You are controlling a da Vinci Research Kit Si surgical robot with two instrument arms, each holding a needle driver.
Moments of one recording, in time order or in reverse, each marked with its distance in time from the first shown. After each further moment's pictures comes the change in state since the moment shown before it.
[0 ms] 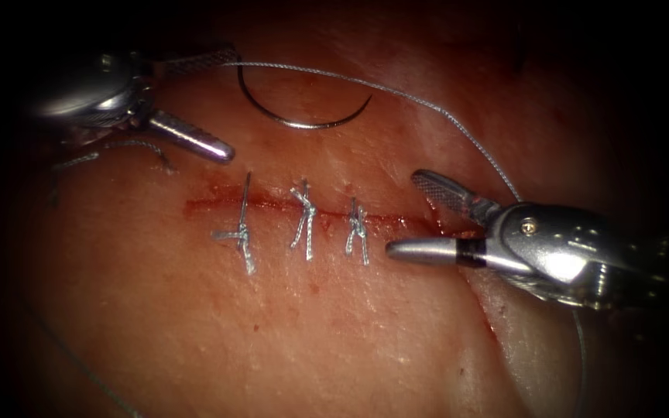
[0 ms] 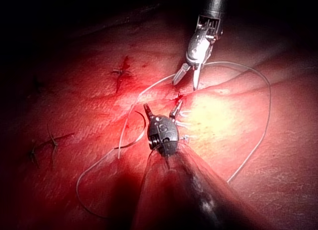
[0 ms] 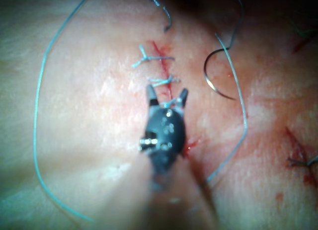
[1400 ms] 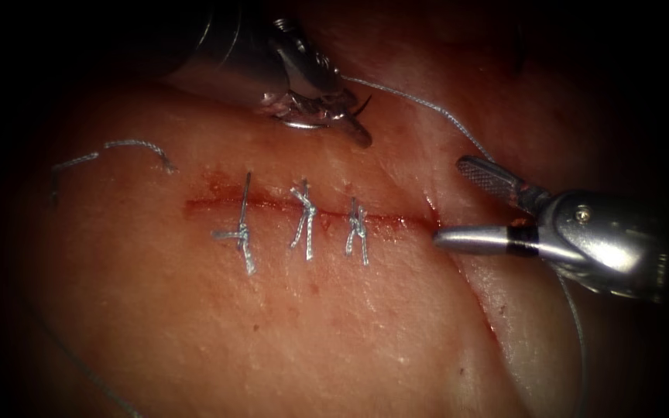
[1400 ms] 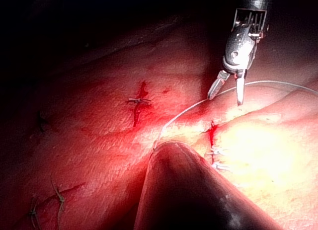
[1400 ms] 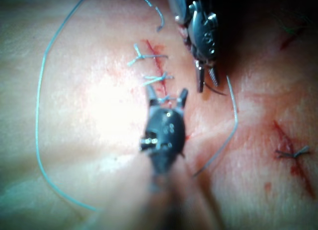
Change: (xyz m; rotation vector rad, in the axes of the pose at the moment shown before) right arm 0.001 0.000 -0.003 -0.002 -0.004 -0.028; left arm -0.009 -0.008 0.015 0.191 -0.764 -0.026
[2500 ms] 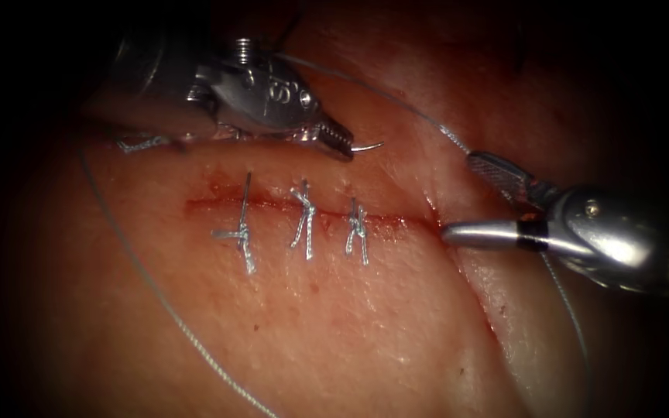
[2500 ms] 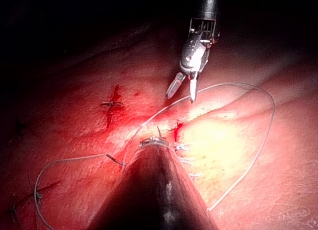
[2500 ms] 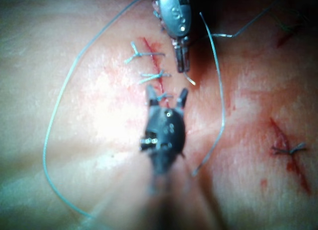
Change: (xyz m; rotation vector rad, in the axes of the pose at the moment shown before) right arm 0.000 0.001 -0.001 0.006 -0.001 0.002; left arm -0.001 0.006 -0.008 -0.091 0.277 0.444
